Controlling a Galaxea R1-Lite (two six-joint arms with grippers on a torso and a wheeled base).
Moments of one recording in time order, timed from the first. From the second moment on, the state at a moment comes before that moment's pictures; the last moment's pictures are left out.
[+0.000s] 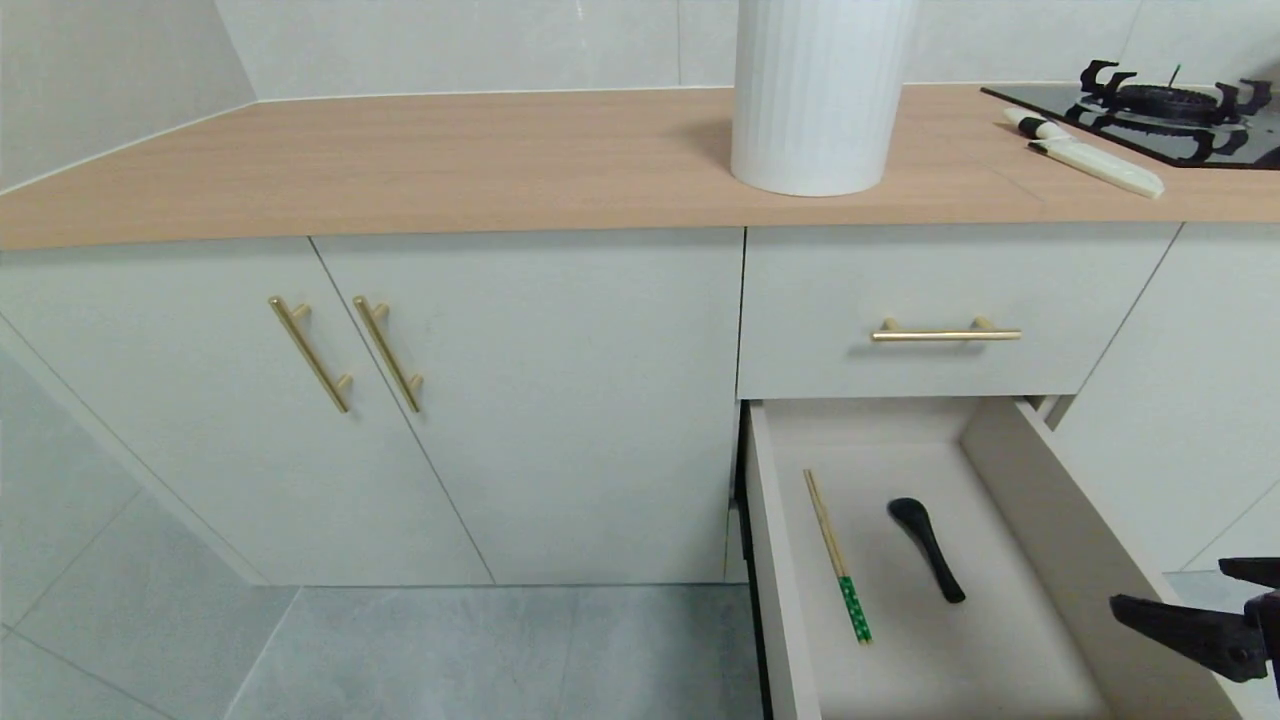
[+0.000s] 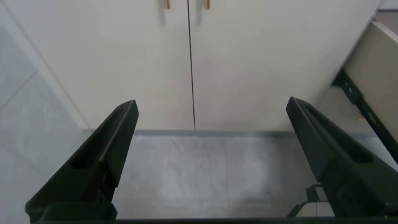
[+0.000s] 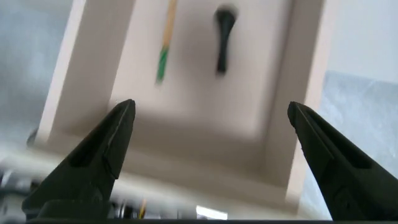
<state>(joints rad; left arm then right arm) 0.00 0.00 0.00 -0.01 0.02 0.00 0.35 1.02 -0.66 0.26 -0.09 0.05</state>
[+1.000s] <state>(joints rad) 0.00 0.00 0.00 -0.01 0.02 0.00 0.51 1.22 -0.56 0.40 -0.08 -0.05</state>
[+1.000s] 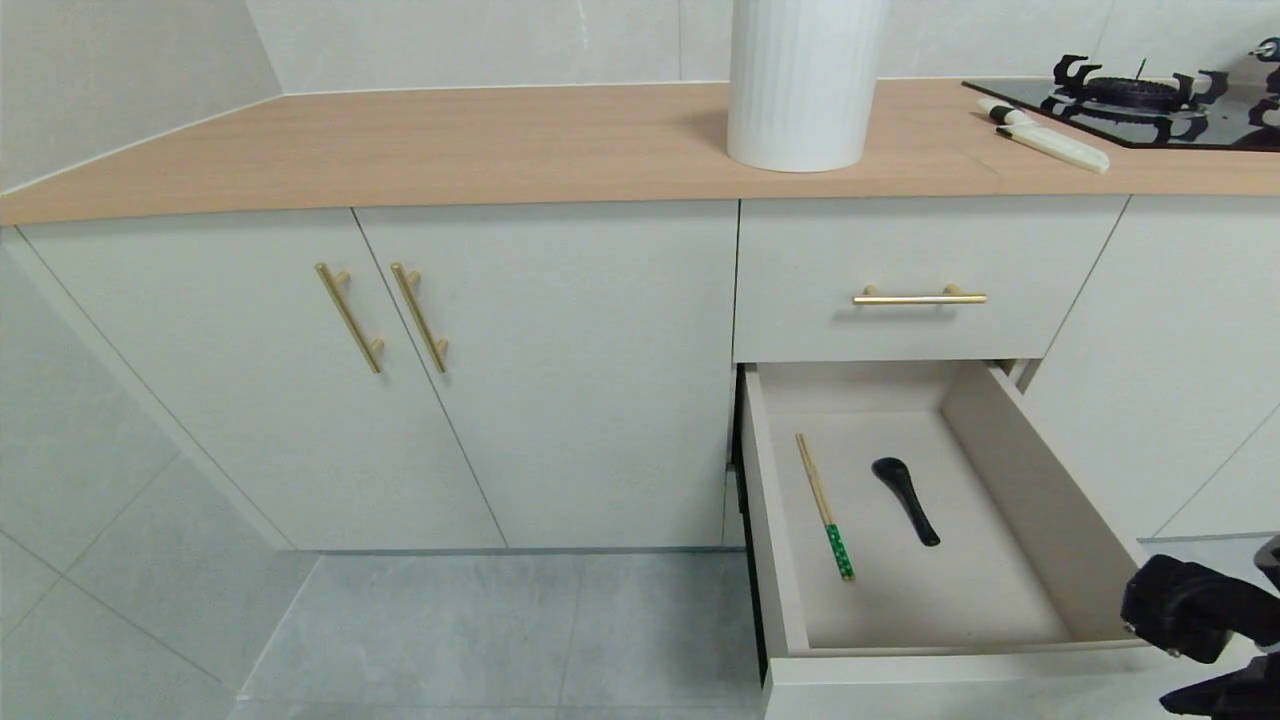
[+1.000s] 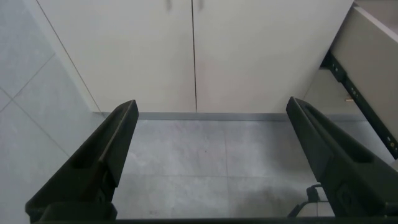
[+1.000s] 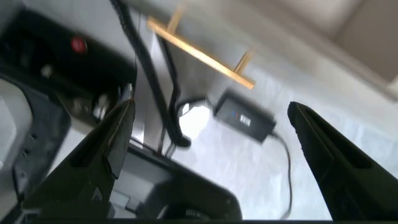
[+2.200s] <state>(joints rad) 0.00 0.00 0.00 -0.01 0.02 0.00 0.46 1.64 -0.66 -0.13 -0.29 0.25</state>
